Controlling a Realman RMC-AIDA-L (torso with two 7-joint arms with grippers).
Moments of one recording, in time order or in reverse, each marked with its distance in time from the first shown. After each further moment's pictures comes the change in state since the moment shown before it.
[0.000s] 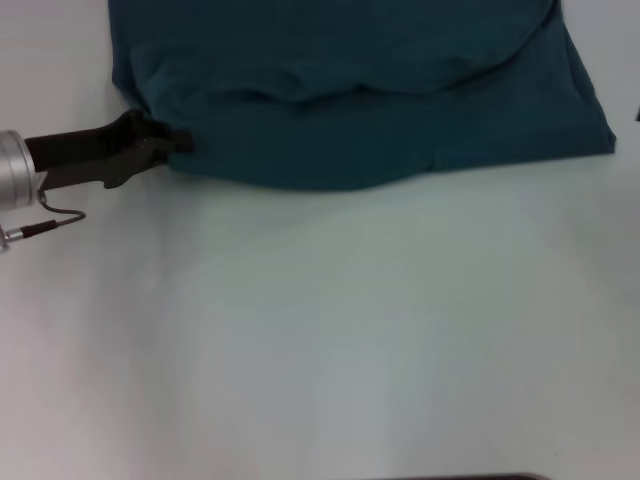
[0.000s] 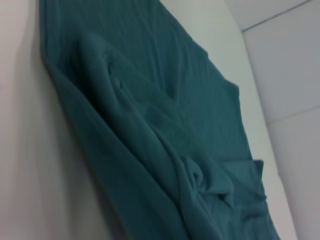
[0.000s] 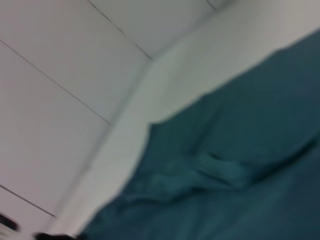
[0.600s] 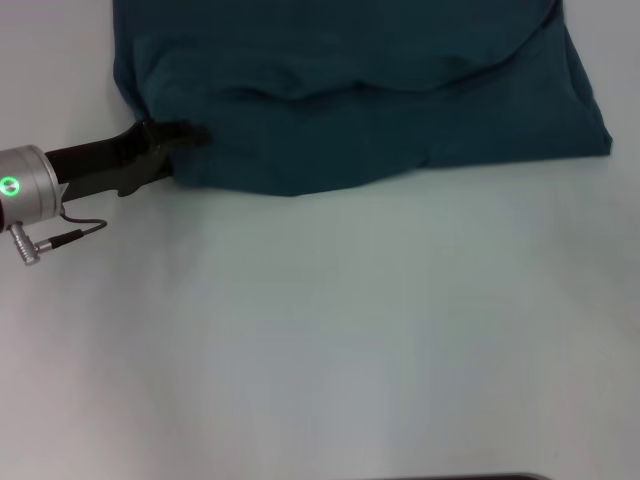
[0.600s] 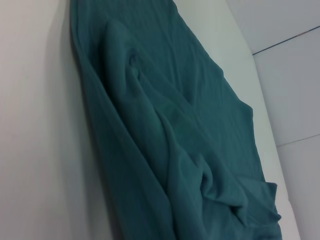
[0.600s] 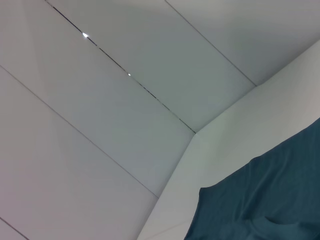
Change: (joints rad) left arm 0.025 -0.058 -0.001 0.010 -0.033 -0.103 0.031; right arm -0.068 0.089 0.008 0.083 0.253 -0.006 -0.165
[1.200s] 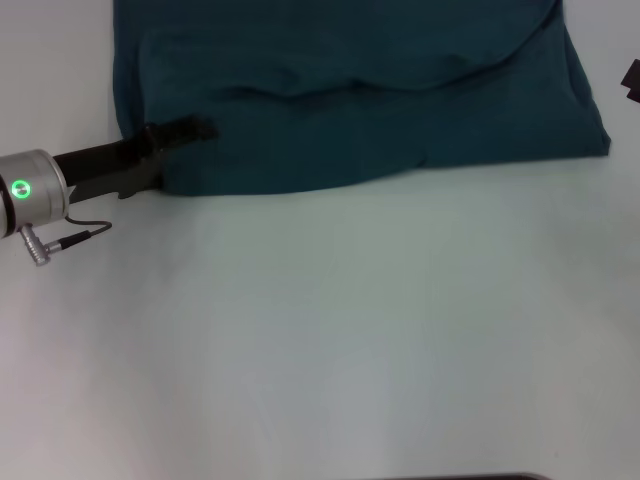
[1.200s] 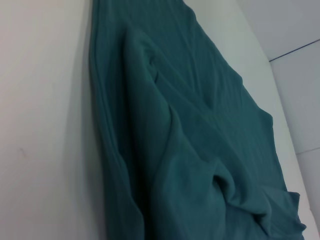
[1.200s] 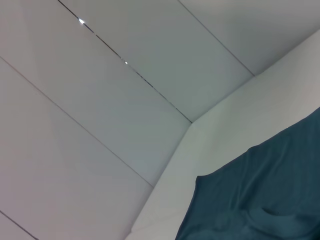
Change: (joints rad) left arm -0.021 0.001 0.003 0.060 -0.008 -0.081 0.039; right arm 0.009 0.005 -0.041 -0.013 -0.002 0.033 0.001
